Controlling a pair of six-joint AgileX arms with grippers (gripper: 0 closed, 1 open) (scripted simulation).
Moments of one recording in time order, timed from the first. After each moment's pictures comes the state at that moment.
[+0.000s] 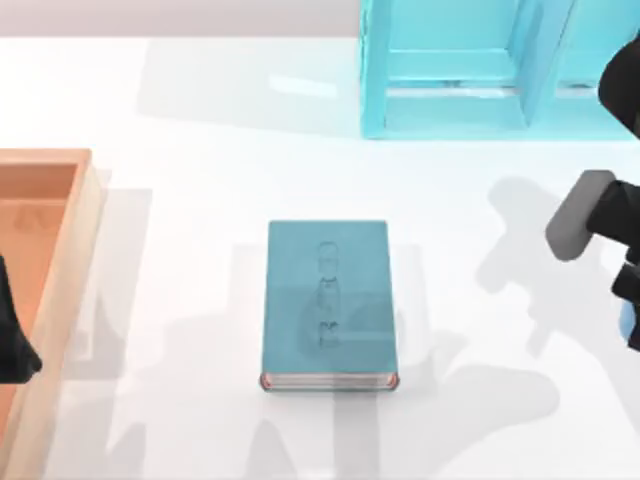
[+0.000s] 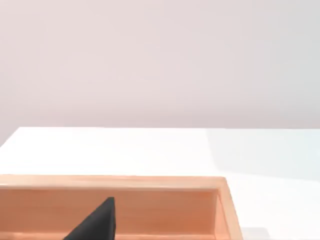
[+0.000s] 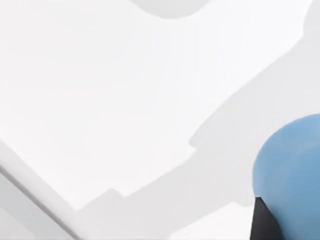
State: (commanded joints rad) left arm 0.00 0.00 0.00 0.00 0.00 0.00; right arm 0.32 1.65 1.27 -1.32 0.02 -0.63
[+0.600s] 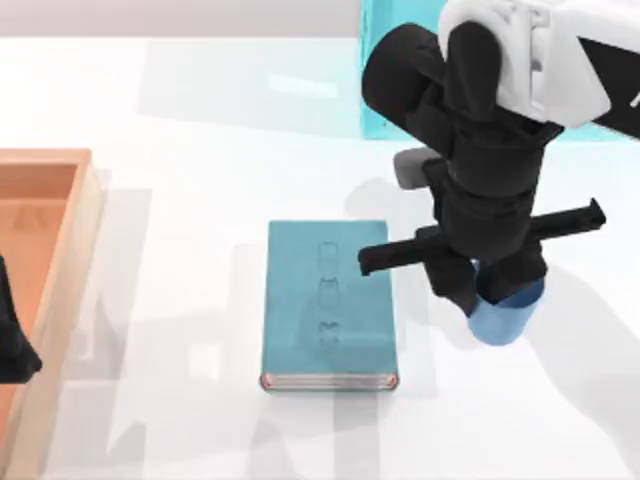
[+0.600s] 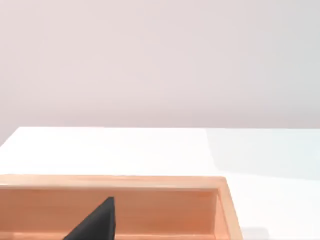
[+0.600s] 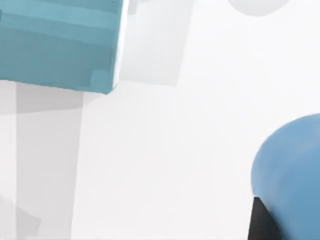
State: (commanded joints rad) left arm 0.00 0.00 0.00 0.00 0.00 0.00; right arm 0.69 1.91 1.64 -1.40 0.02 0.53
